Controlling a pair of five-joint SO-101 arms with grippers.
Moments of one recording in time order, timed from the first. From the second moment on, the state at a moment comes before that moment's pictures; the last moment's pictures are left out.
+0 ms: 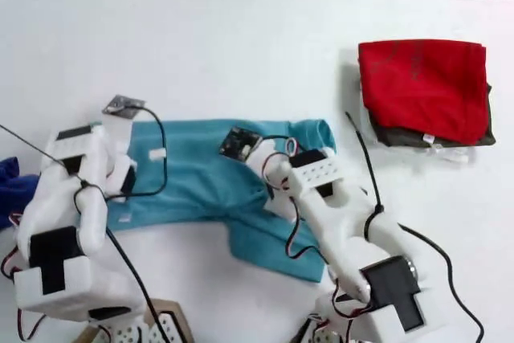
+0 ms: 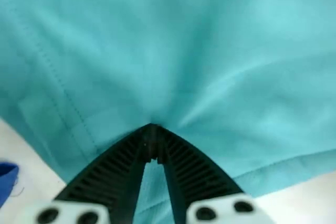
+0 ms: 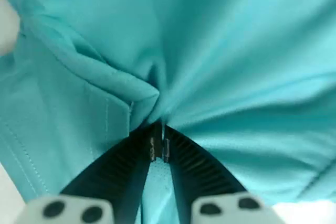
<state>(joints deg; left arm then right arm) -22.6 2.4 37.9 59.9 -26.8 -24.2 -7.5 46.1 52.0 42.9</state>
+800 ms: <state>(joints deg) -22.6 2.3 37.9 59.7 -26.8 -17.8 -4.1 43.1 35.9 42.9</state>
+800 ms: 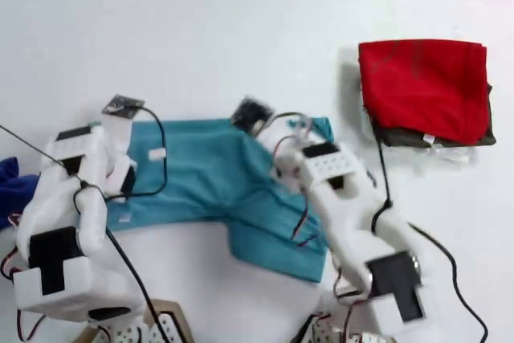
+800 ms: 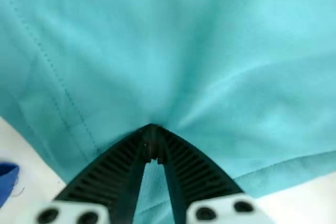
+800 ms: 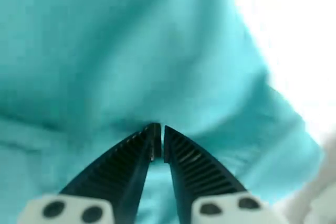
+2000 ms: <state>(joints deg) -22.6 2.3 37.9 59.7 -26.8 -26.8 -2.7 31.6 50.3 42.9</state>
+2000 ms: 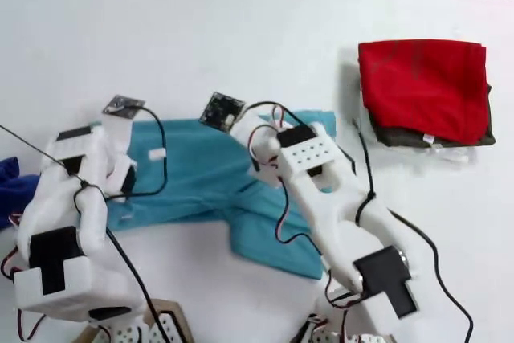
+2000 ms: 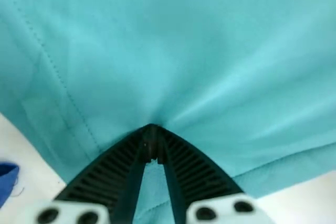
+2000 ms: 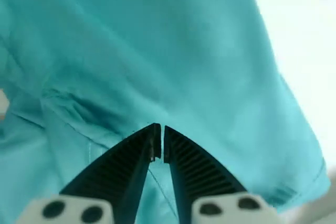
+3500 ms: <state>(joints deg) -22.6 2.3 37.9 59.6 -26.7 -34.1 -2.2 34.2 64.1 43.1</state>
